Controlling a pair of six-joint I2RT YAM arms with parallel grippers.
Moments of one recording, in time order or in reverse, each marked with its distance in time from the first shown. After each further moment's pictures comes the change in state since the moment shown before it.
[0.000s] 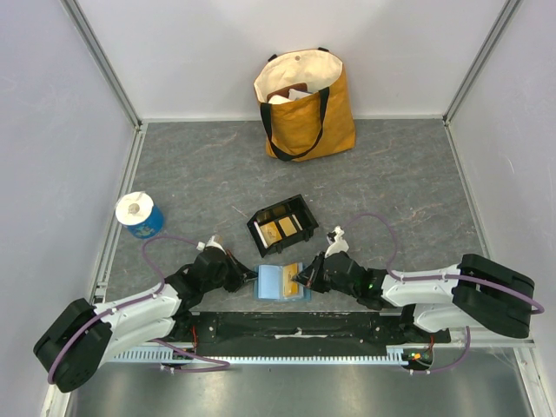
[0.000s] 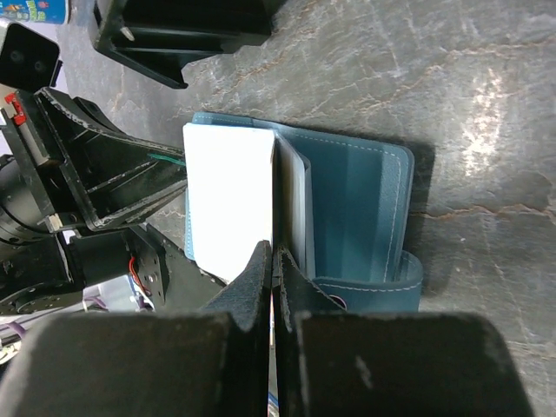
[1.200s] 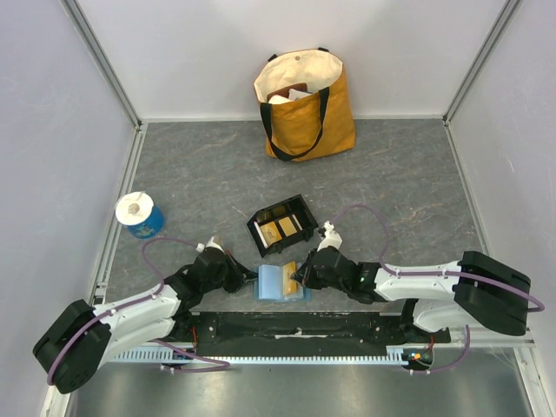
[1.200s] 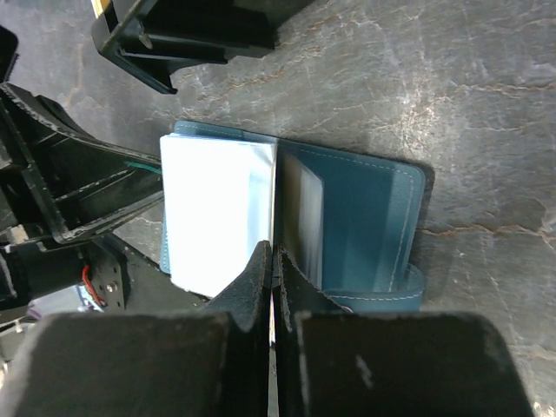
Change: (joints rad) left arm -0.002 -0.019 -0.006 -0.019 0.008 -0.027; right arm 0.020 0.026 0.149 -0.247 0.059 -0.105
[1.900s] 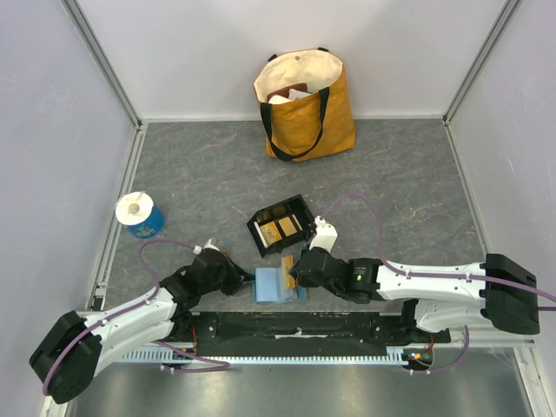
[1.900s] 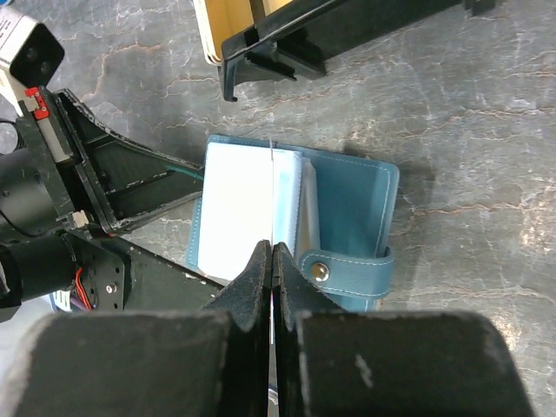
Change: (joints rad) left arm 0.003 -0.092 0.011 -0.121 -0.009 -0.013; right arm 0.135 -0.073 0.236 -0.377 0.240 -0.035
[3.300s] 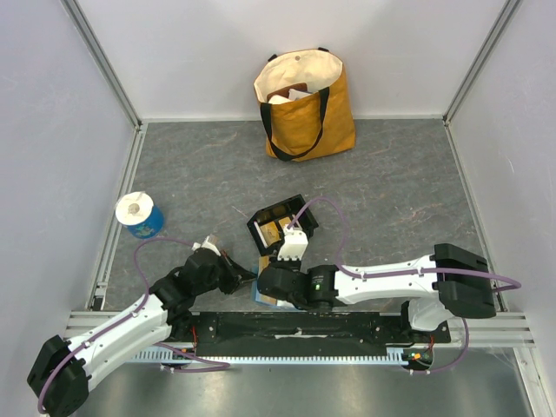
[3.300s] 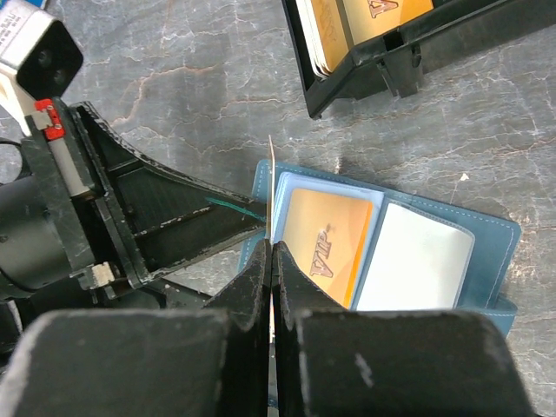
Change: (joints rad) left arm 0.000 -0.215 0.039 -0.160 0.043 0.007; right arm 0.163 0.296 0.280 -0.061 0.235 0.102
